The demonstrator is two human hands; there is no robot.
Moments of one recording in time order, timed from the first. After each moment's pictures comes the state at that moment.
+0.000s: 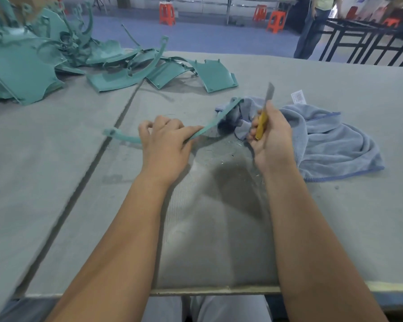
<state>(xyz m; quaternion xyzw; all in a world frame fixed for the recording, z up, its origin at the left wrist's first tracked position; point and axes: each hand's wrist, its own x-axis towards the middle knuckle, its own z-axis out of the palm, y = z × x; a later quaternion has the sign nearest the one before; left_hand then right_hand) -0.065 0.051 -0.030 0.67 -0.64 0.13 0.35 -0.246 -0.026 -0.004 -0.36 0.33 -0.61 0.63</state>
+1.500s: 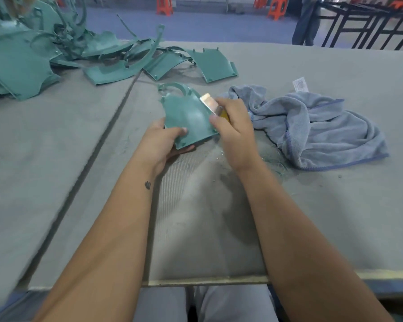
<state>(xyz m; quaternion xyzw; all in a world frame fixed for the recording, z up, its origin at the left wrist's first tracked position) -0.060 0.042 -0.026 0.53 -0.31 -0.48 0.62 -0.206 0.004 -0.021 -0.70 0.36 -0.51 0.35</state>
